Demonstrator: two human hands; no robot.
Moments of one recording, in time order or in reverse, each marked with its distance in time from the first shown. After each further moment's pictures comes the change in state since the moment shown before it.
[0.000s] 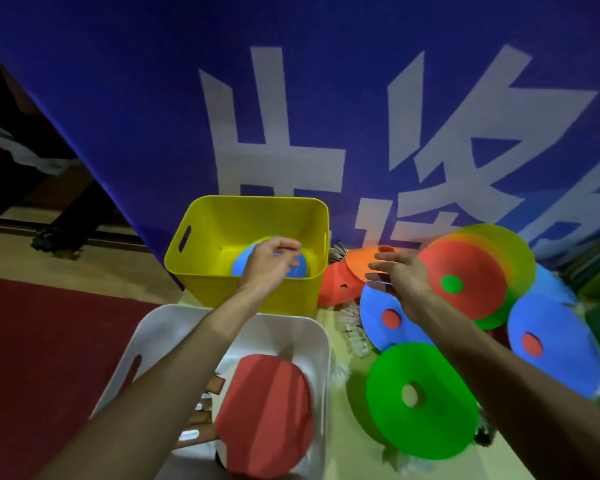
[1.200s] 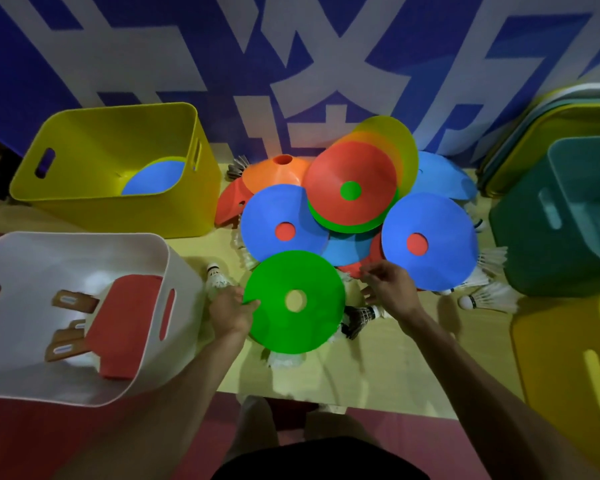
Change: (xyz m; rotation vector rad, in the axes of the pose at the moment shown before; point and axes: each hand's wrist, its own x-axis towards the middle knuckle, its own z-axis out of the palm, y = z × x) left_hand -0.124 -0.157 0.215 0.392 0.254 -0.422; right_hand -0.012 0.149 -0.260 -0.378 -0.068 0.025
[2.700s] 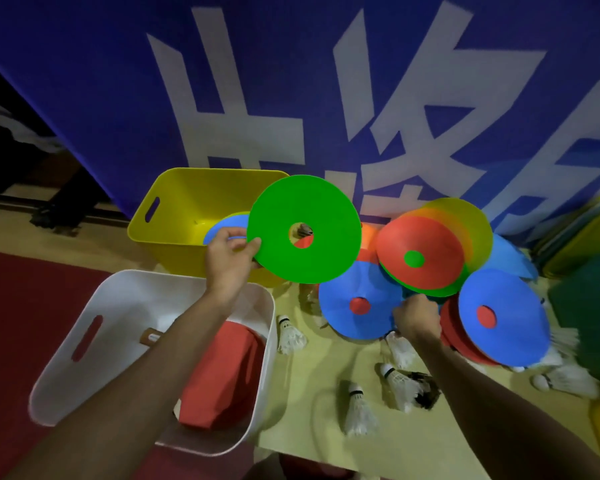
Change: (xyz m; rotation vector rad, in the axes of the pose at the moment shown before) left_hand 0.078 0.102 -0.190 -0.634 0.060 0.326; right_hand 0.027 -0.086 0.097 -0.509 0.256 0.102
